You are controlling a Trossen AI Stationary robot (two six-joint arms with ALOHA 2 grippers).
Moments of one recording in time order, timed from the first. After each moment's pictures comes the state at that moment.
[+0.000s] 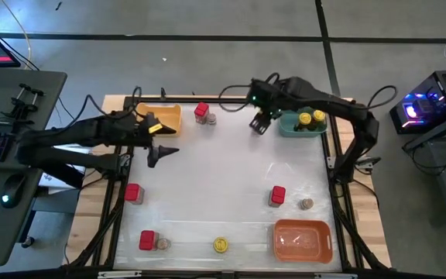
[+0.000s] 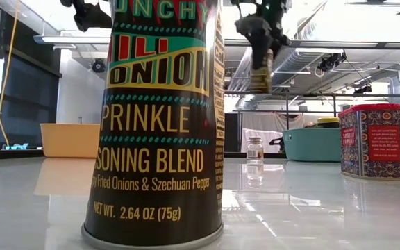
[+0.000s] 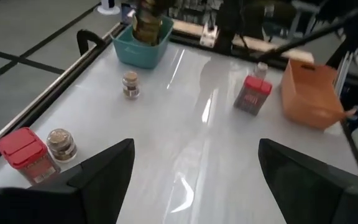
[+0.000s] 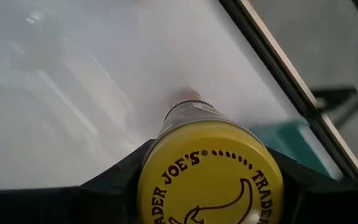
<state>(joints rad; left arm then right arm) 0.09 0.78 0.89 -0.58 -0.08 -0.16 -0.36 1.73 1.82 -1.38 0.24 0.27</state>
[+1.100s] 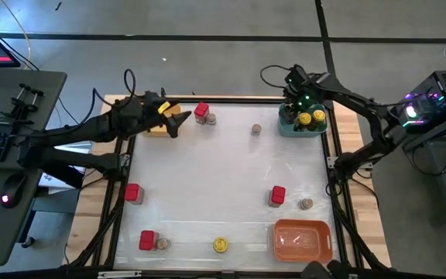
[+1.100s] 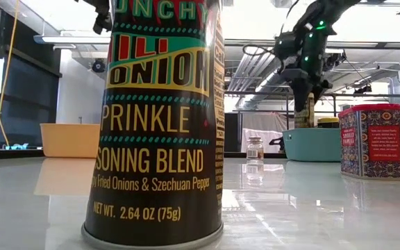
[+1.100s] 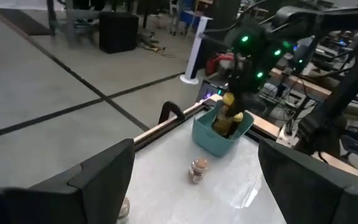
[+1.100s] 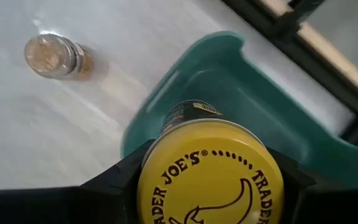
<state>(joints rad) 0.24 0.91 0.89 -0.19 -0.35 -0.30 -0.84 1.49 1.24 -1.06 0.02 0.04</state>
